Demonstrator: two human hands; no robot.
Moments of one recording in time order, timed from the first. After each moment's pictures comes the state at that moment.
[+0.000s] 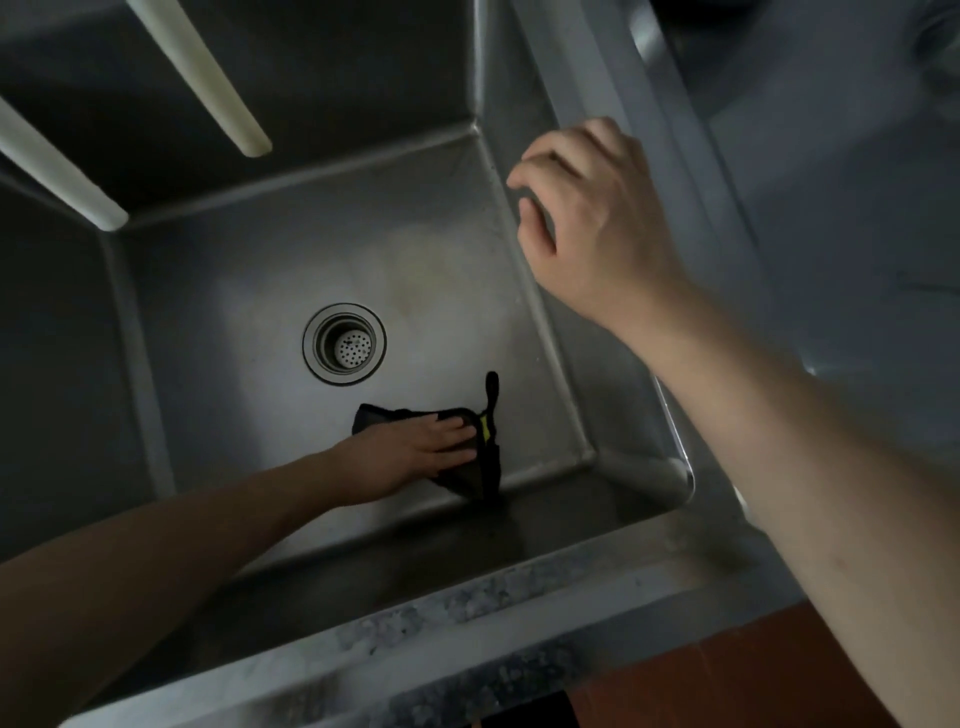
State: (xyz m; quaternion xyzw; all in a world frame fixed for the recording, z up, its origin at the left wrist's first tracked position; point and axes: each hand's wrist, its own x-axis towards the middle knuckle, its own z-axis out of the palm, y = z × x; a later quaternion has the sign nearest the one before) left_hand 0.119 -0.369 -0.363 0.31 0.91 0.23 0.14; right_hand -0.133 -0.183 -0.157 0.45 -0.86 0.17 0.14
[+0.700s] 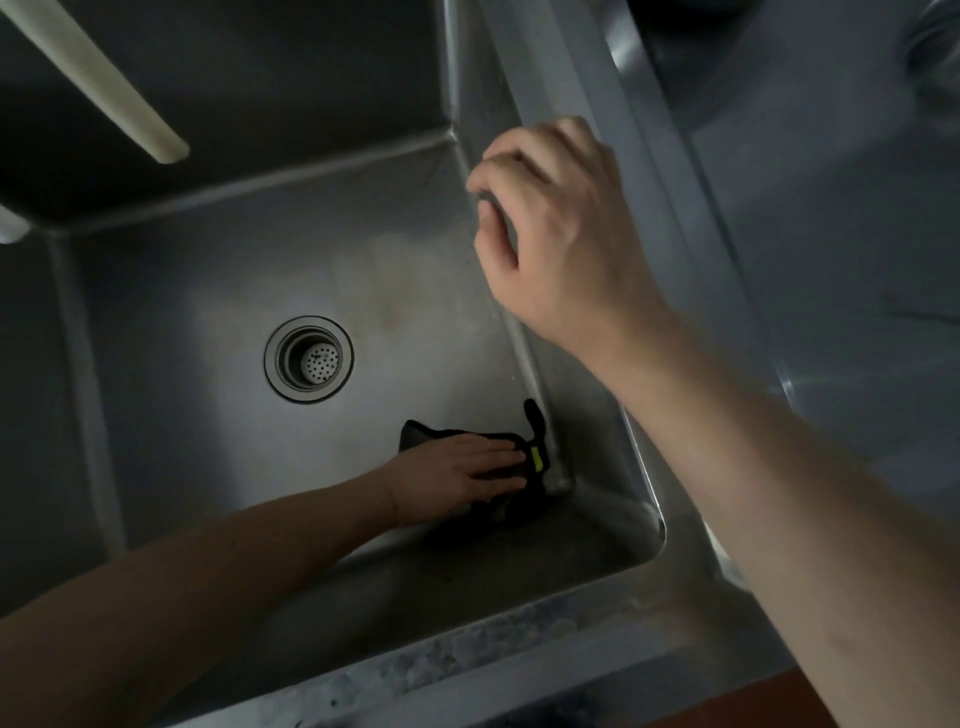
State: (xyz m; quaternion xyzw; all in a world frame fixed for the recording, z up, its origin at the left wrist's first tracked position) left_hand 0.071 -0.284 -0.383 0.34 0.90 0.25 0.09; right_hand -0.137 -0.185 -0.158 0.44 -0.85 0.23 0.15
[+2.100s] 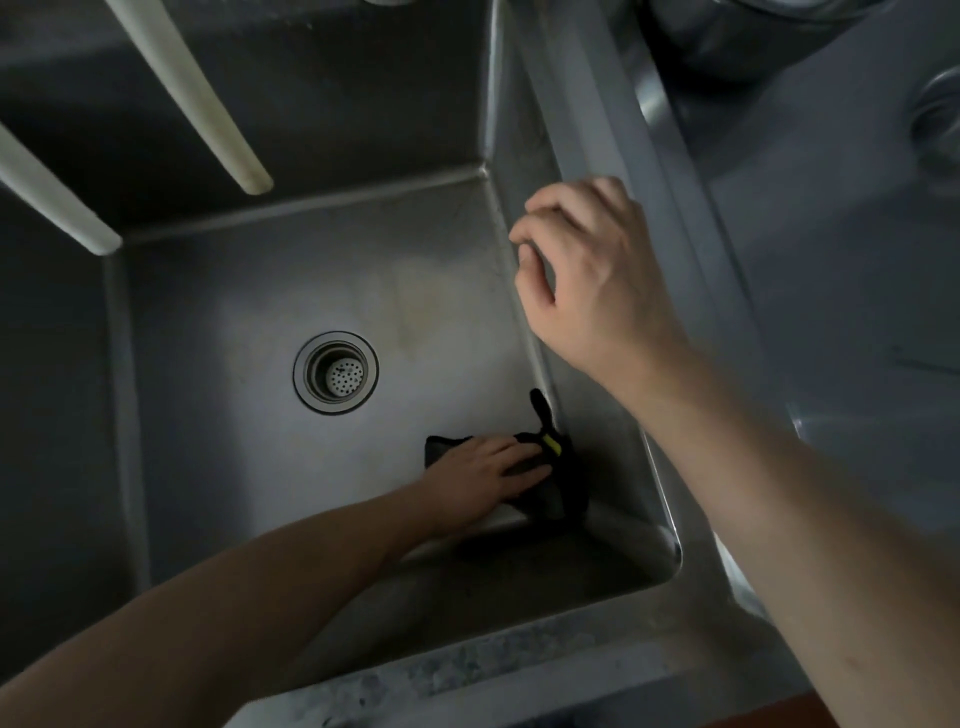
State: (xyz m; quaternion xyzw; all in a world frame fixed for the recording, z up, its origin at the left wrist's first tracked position) left_hand 0.059 -0.264 -0.381 0.23 0.95 0.18 0.06; right_hand -0.137 -0.183 -0.158 0.45 -0.86 0.21 0.13
